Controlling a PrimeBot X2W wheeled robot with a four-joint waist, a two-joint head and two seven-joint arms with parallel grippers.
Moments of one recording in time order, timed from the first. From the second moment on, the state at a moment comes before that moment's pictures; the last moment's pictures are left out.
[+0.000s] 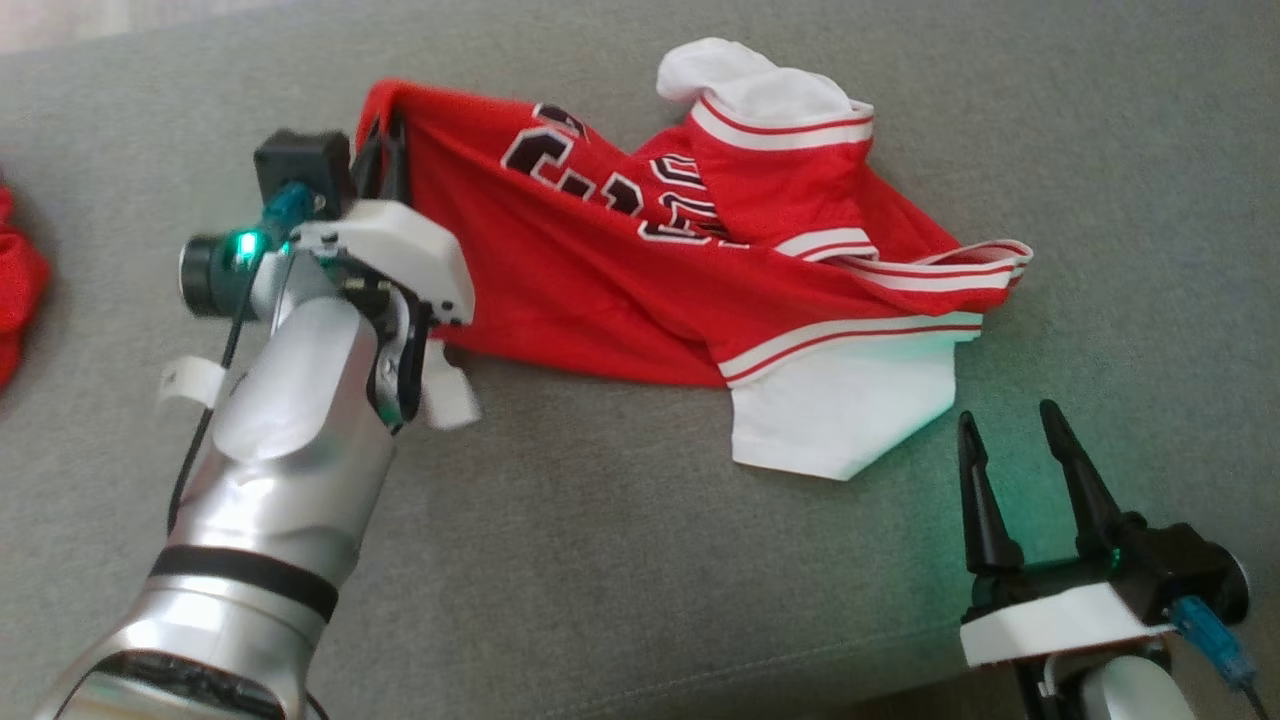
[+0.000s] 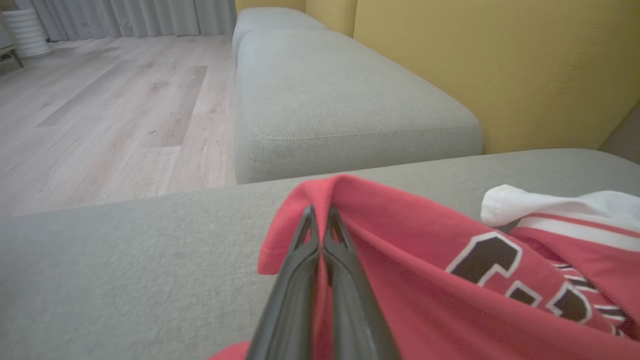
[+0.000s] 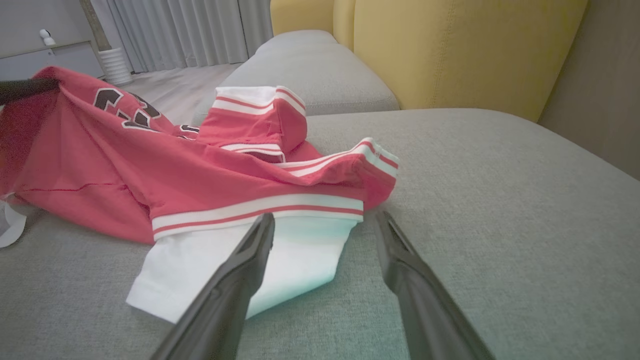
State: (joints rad) left arm -0.80 0.08 -0.47 0.86 -0.40 0.17 -0.25; right arm 0.05 -0.04 0.05 0.12 0.08 0.12 -0.25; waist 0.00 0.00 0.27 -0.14
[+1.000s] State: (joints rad) left arm -0.31 0.05 -0.21 0.61 -0.34 0.17 -0.26; right arm 0.09 -0.04 0.01 0.14 0.12 0.12 -0.25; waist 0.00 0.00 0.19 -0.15
